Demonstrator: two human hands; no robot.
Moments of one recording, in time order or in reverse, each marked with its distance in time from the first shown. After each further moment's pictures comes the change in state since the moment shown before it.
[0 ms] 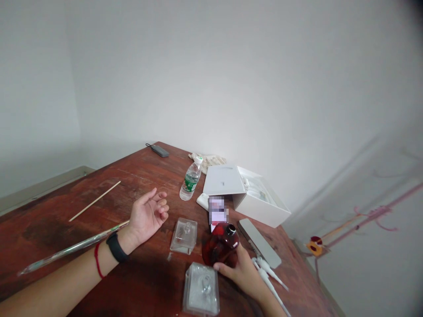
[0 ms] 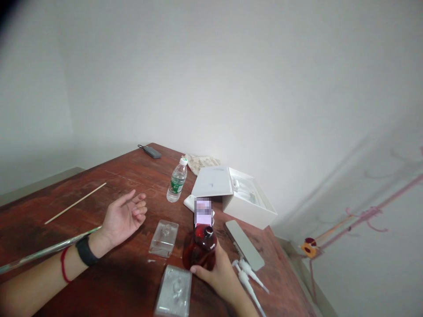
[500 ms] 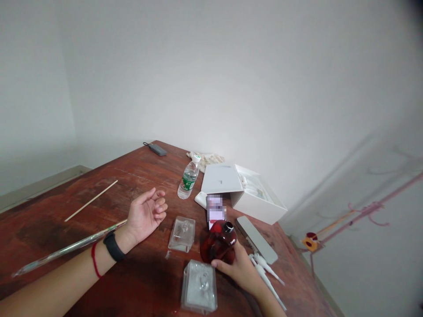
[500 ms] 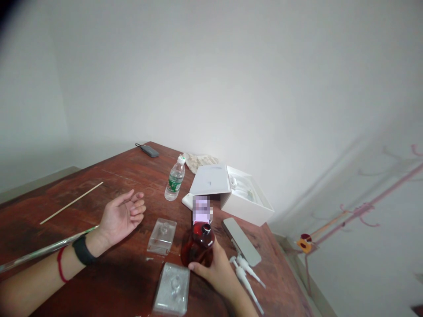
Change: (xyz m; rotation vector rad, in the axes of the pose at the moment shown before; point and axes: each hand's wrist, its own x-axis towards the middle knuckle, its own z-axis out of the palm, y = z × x) left_hand 0.002 -0.001 -0.004 0.013 -0.056 -0.007; right_hand -0.001 -0.001 -0.001 0.004 -0.004 0.001
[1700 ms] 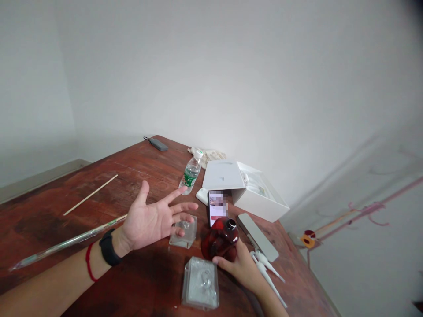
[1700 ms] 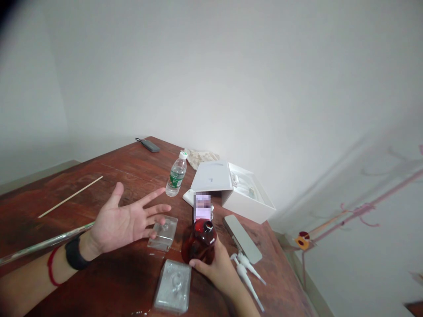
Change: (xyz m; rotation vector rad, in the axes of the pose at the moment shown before) left_hand -0.023 -0.007 0.007 0.049 -0.323 -0.333; right_hand -0.001 -0.003 0.000 -0.029 -0.002 0.036
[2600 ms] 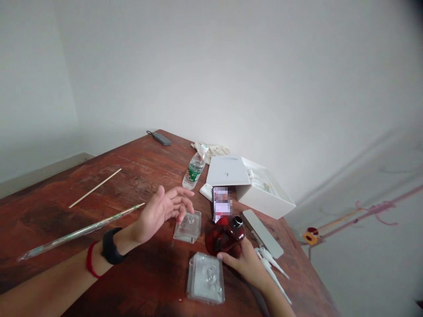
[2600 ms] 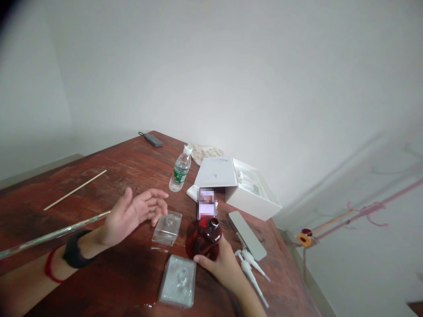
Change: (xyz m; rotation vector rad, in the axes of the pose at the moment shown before) left_hand 0.004 -0.004 -0.026 0.811 -0.217 0.438; right_hand 0.000 0.013 -0.002 -0.038 -0.027 0.020
